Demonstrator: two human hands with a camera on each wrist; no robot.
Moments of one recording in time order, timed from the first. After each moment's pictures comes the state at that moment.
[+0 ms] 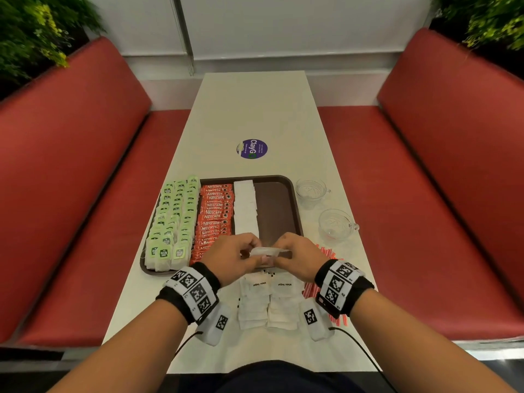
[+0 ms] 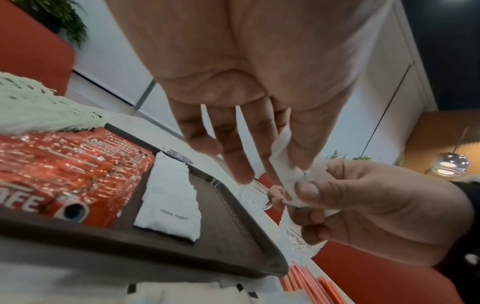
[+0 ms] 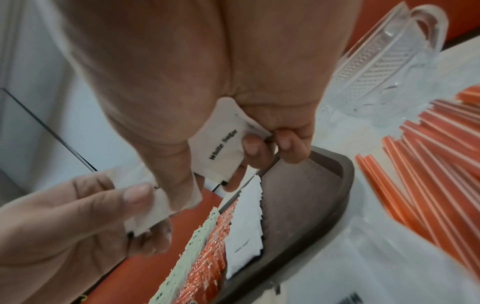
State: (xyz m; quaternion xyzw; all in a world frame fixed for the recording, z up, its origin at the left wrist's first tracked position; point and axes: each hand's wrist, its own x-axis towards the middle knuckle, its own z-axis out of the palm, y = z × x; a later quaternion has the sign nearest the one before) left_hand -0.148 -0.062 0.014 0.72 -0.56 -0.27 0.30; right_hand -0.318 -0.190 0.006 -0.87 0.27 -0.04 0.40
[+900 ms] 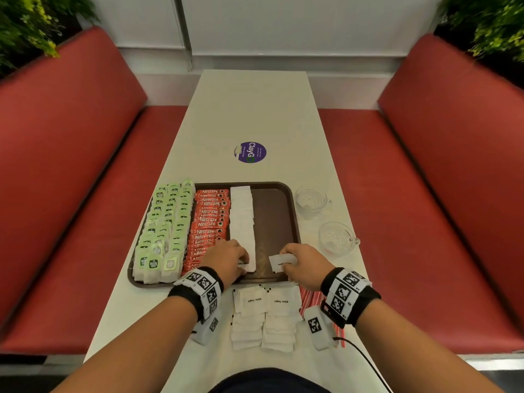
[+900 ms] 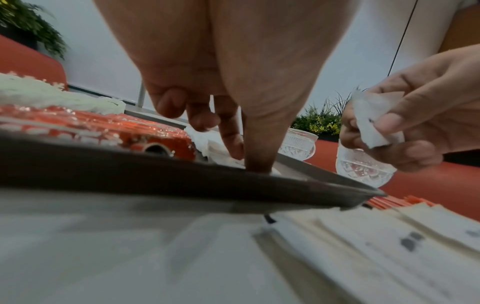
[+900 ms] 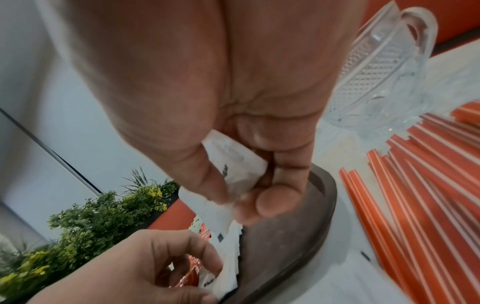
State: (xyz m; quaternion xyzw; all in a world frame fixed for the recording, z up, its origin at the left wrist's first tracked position) left_hand -0.119 -0.103 -0.037 0.80 -0.58 -0.15 0.02; right_hand -0.315 -0.219 -0.003 -0.83 0.35 0.03 0.42
